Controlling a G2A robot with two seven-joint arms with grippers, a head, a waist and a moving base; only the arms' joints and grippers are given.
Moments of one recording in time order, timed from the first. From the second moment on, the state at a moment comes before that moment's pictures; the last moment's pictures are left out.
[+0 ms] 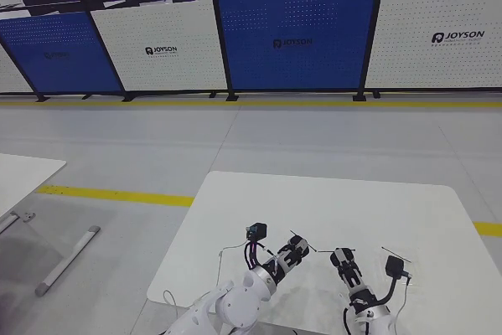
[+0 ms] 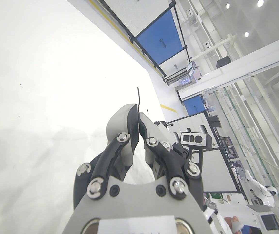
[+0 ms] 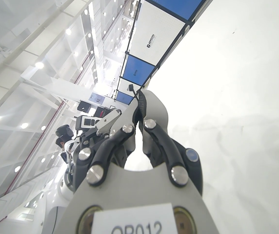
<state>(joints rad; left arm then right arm) 1.44 -1.21 -0.93 -1.72 0.19 0.12 -0.01 -1.51 -1.09 0.91 -1.66 -0.04 -0.13 -0.23</state>
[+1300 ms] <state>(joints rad) 1.44 -1.21 -0.93 -1.72 0.19 0.12 -0.01 -1.57 -1.14 0.98 -1.70 -0.11 -0.09 -0.19</state>
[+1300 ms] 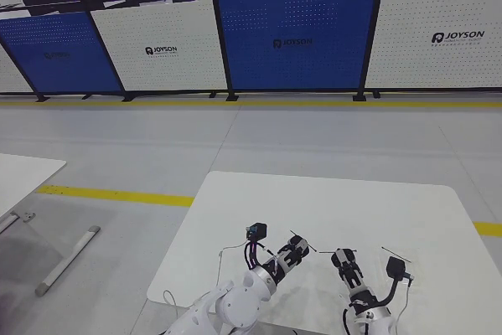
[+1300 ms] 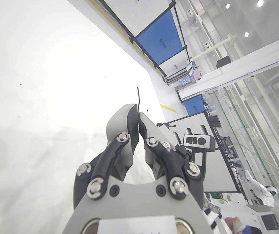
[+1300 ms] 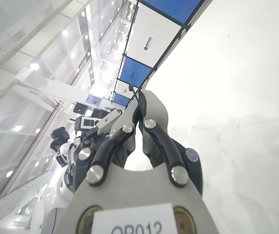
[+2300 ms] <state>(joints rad) 1.44 -1.21 -0.93 -1.72 0.19 0.12 -0.01 -1.57 -1.18 1.01 -1.69 -0.14 -0.07 -0.16</state>
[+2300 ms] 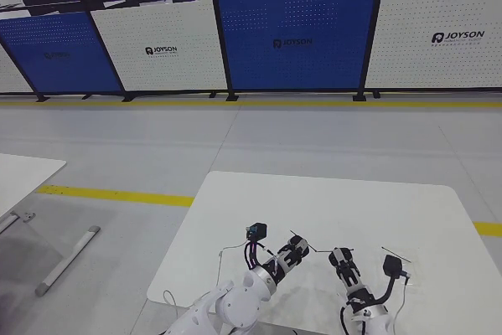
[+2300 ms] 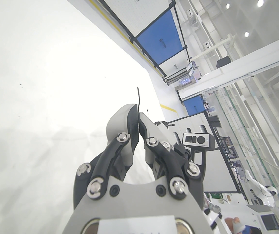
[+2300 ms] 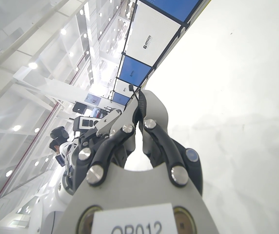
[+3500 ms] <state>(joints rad) 1.44 -1.21 -0.93 -1.72 0.19 0.12 -0.01 -1.58 -1.20 1.04 -1.67 -0.11 -0.10 -0.12</state>
